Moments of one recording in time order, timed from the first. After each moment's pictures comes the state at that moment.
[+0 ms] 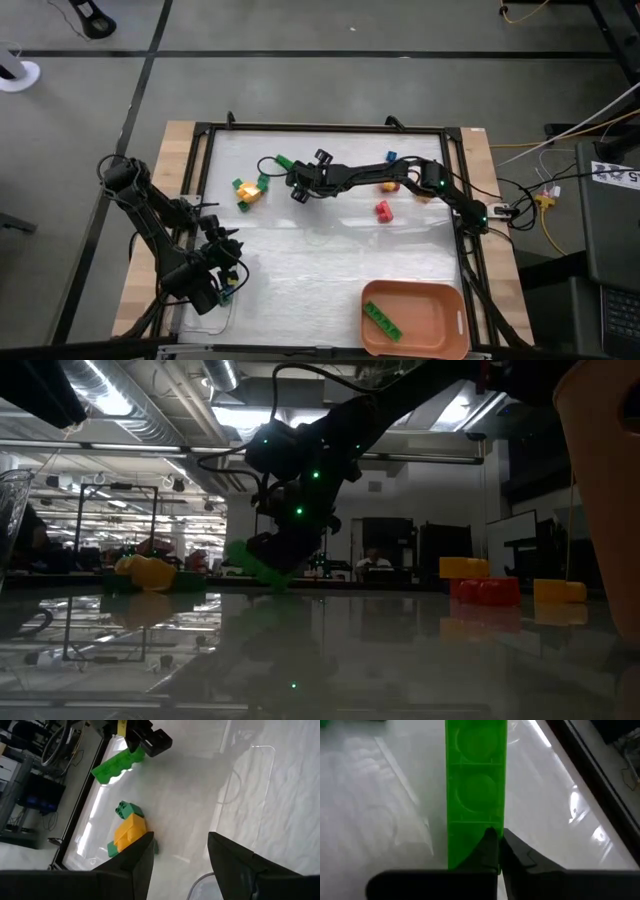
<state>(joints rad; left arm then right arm) -0.92 1.53 1.17 -1.50 -0.83 -1.23 -0.13 2.34 1.79 -0.45 0.54 0.15</state>
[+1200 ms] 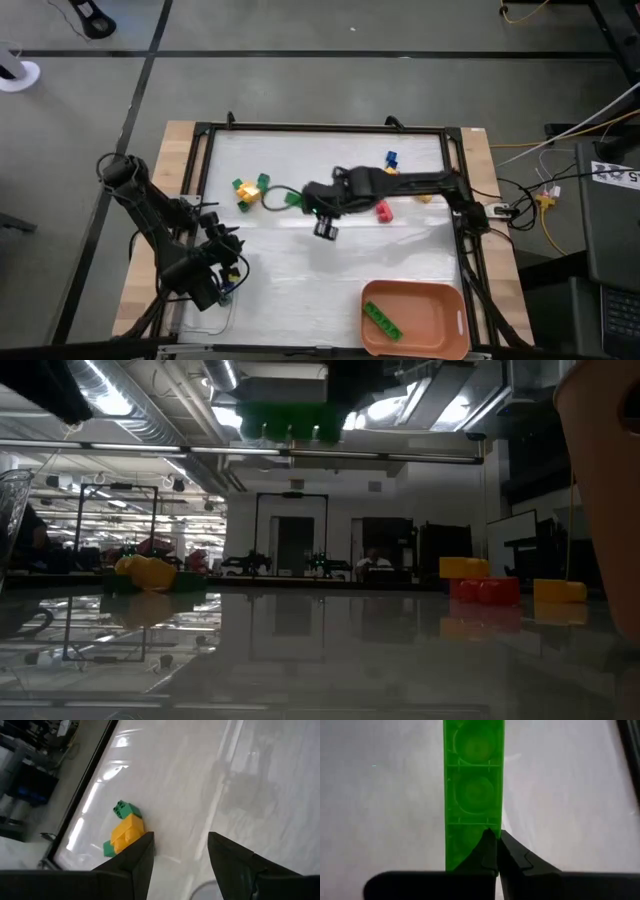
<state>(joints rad) -0.88 1.49 1.17 -1.47 -0.83 -1.24 0.14 2.11 2.28 -1.42 0.23 0.37</state>
